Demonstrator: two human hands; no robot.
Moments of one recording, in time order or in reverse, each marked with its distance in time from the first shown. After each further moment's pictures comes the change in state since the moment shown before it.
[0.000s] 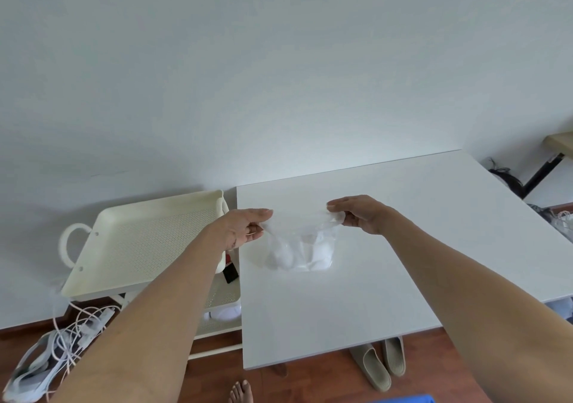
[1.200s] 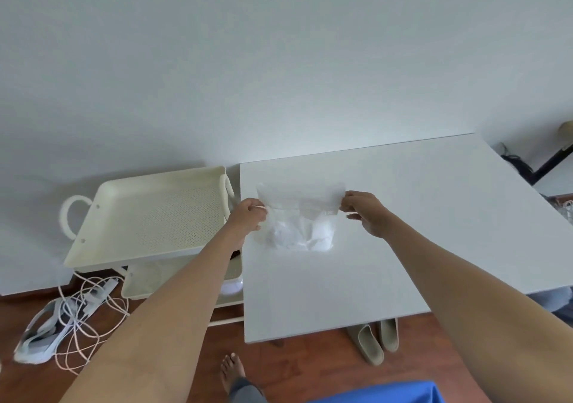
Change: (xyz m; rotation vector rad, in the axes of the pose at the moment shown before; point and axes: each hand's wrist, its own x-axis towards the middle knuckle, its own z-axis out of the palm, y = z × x) left_hand 0.010 -0.049 0.002 0.290 0.272 0.182; right_hand 0.001 0.043 0.015 -0.075 0.078 -0.089
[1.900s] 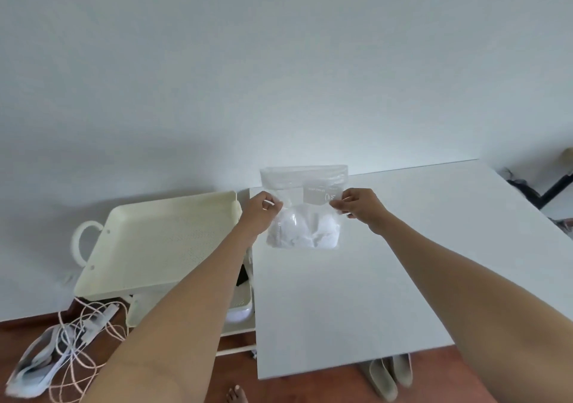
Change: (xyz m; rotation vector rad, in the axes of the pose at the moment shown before) left_hand 0.024 0.058 -0.022 0.134 0.010 0.256; right_hand 0.017 -0.070 0.026 -0.190 0.063 -0.200
